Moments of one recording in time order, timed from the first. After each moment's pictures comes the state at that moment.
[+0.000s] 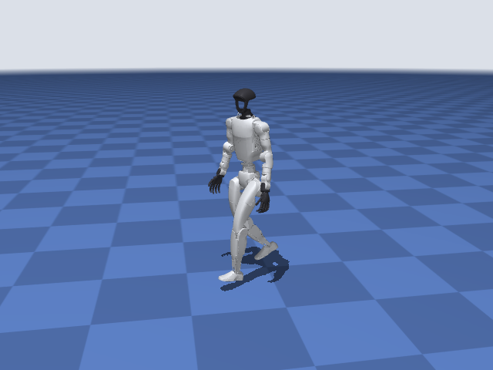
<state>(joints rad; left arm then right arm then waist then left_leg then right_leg) 0.01 0.24 -0.07 1.20 -0.18 -0.09 0.14 -0.01 -0.22 0.00 1.31 0.29 -0.08 -0.19 0.10 -0.07 0.10 -0.45 -0.07 0.12 0.40 -0.26 0.07 0.15 -0.07 -0.13 0.60 -0.40 0.10</state>
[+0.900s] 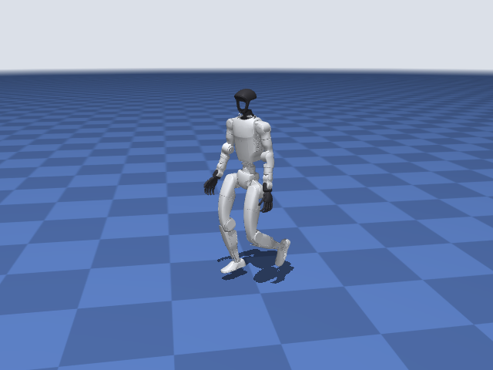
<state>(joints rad) 0.02 0.19 -0.13 1.28 -0.14 -0.09 0.19 -0.08 -0.24 0.07 1.28 0.27 -0.09 -0.24 0.02 0.11 0.14 -0.10 0.18 0.00 1.23 -0.12 -0.01 -0.22 0.12 -0.16 0.51 -0.20 0.03</state>
